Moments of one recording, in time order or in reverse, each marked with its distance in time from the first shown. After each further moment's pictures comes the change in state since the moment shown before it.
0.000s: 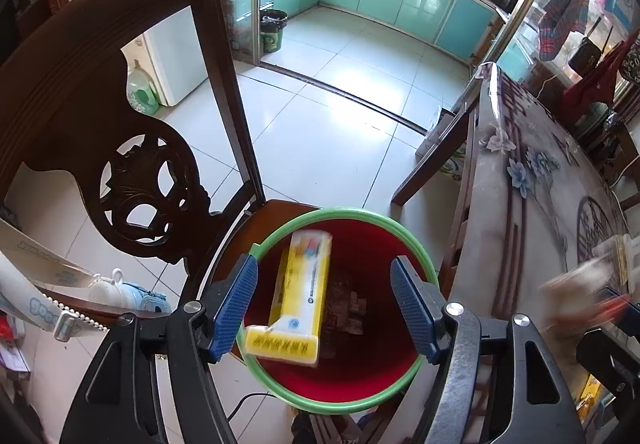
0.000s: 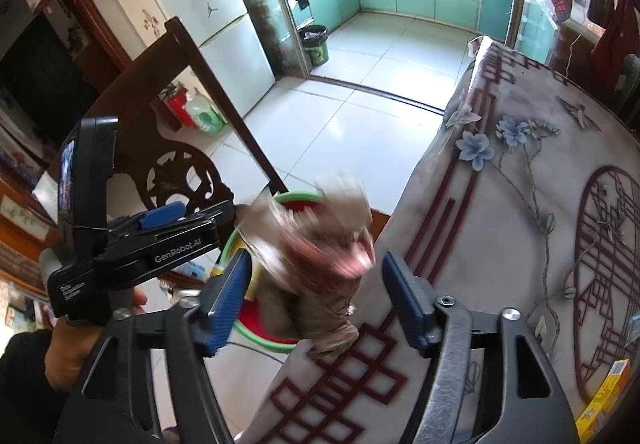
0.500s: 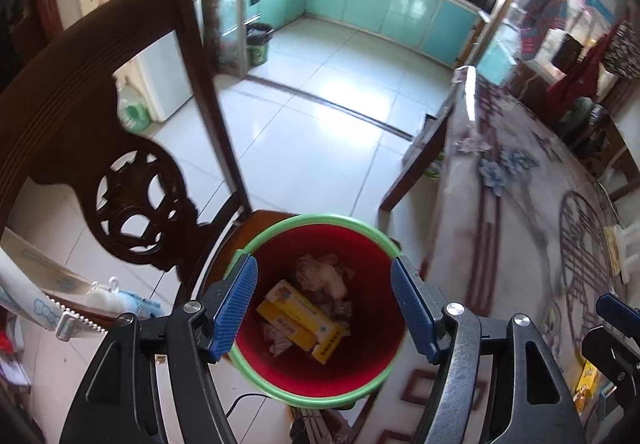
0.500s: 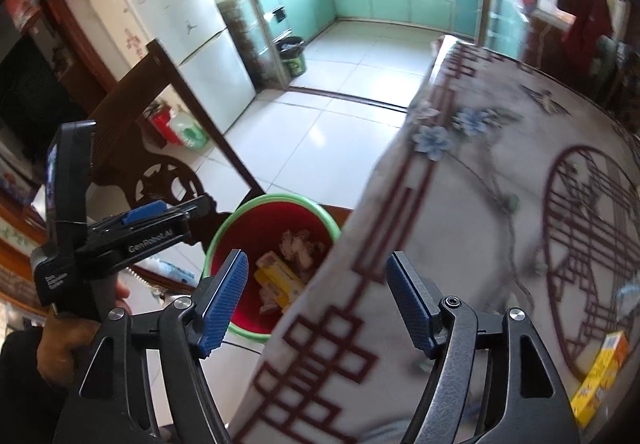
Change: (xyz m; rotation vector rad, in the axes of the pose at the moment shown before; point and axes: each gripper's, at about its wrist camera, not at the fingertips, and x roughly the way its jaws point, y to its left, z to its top) left arm -0.026 -0.026 -0.007 0.057 -0.049 -0.040; right arm -0.037 -0.030 -0.022 0.076 -0.043 -0.056
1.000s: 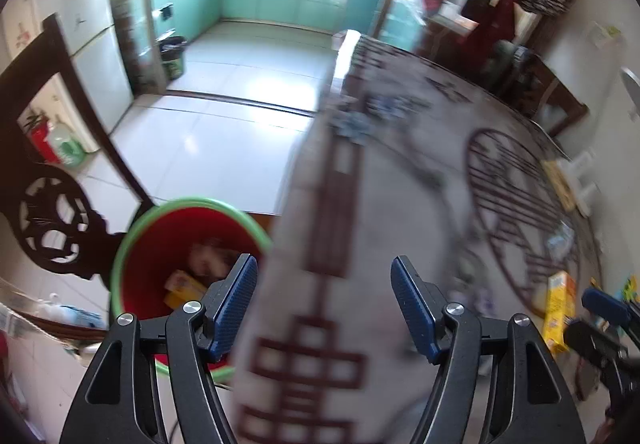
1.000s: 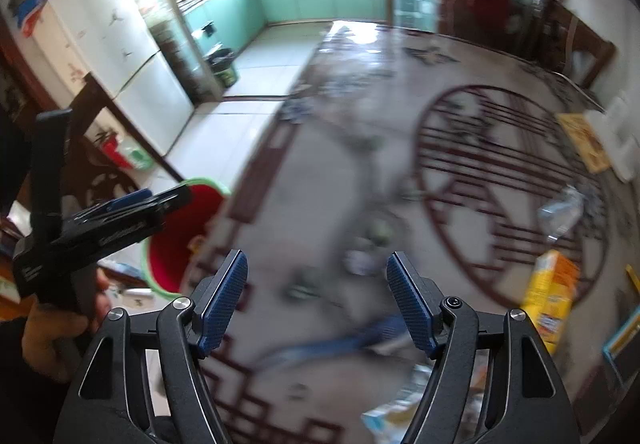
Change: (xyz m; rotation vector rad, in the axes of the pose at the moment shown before) left arm -0.020 -0.159 -0.048 0.199 0.037 -0.184; right arm -0.076 -0.113 -0.064 0.155 -0.010 -0.167
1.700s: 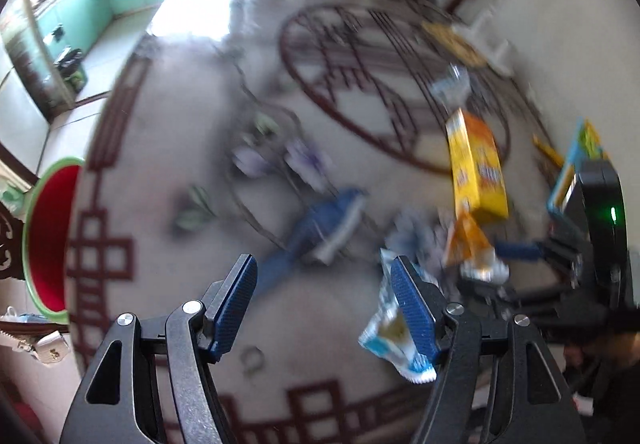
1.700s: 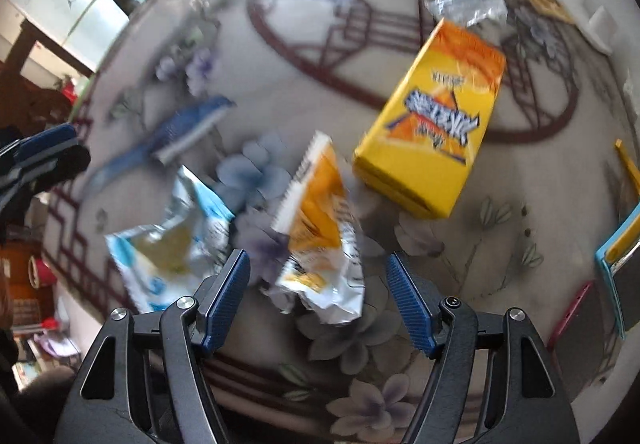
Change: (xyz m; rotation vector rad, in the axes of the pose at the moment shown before) left arm 0.015 -0.184 -0.126 0.315 0.212 -0.156; right arm 0.040 -0.161 -0.134 0.038 0.333 -0.048
